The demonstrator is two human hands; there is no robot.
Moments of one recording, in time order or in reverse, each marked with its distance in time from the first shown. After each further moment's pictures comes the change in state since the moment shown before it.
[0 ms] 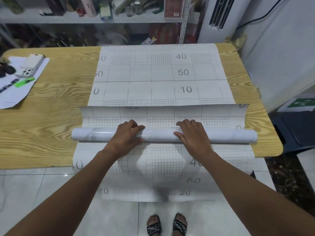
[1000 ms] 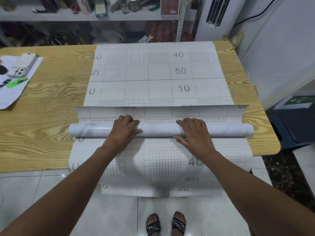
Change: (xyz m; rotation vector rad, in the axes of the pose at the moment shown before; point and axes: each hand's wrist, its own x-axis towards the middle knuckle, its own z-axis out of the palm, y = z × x) left_hand 0.019 -0.003 0.001 0.075 0.014 -0.112; right_hand -0.006 0.015 0.002 -0.060 0.026 -0.016
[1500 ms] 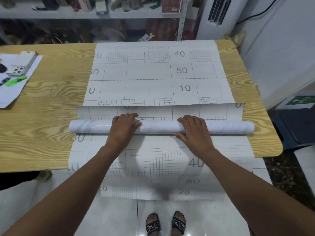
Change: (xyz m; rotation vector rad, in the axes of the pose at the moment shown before) left_hand 0.009 0.004 0.003 -0.055 0.040 -0.131; right_hand 0.012 0.000 0.003 0.034 -0.003 0.016
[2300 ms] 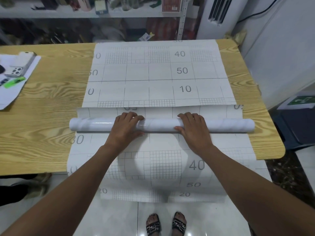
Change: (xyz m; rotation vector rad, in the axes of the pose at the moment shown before) left_hand 0.009 -0.005 0.002 0.043 0.010 0.160; right_hand 0.019 0.001 0.004 0.007 -0.026 0.068
